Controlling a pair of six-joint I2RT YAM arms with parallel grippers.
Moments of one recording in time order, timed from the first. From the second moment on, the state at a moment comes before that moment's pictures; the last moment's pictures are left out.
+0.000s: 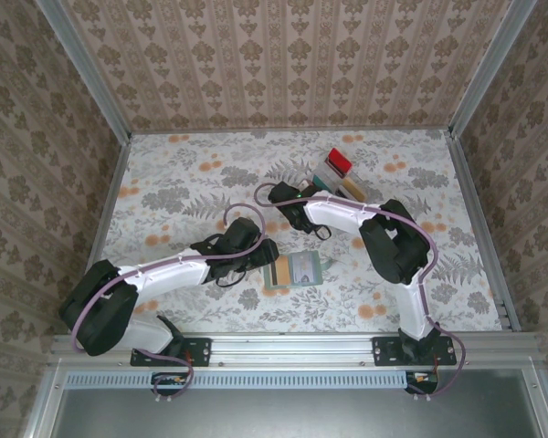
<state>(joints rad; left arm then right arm) -0.82 1.37 0.65 -0.19 0.02 -0.95 0.69 2.06 1.50 -0.87 0.88 0.13</state>
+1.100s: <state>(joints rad) -0.78 1.30 0.67 -0.11 0.09 -0.99 0.55 1.47 1.30 -0.84 0.03 0.58</state>
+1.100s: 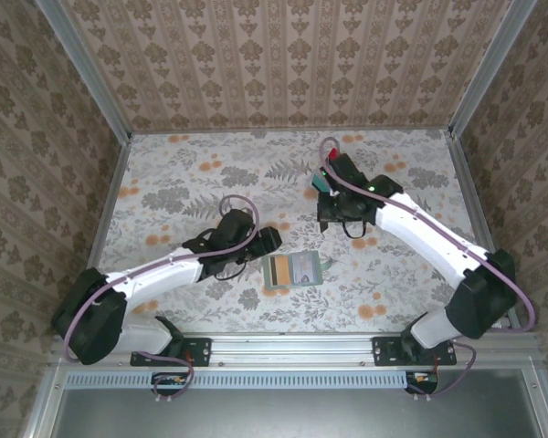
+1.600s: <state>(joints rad) -0.68 1.33 0.67 0.22 0.39 -1.08 0.48 1.42 1.04 -0.41 -0.55 0.86</state>
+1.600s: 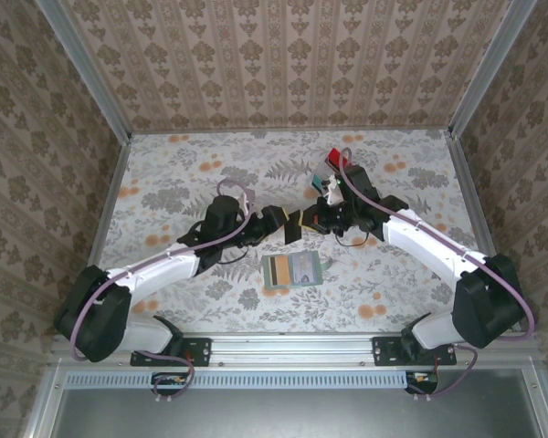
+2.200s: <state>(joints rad) -0.67 1.34 0.67 0.29 0.43 -1.16 0.43 1.42 0.96 -0.19 -0.66 1.01</state>
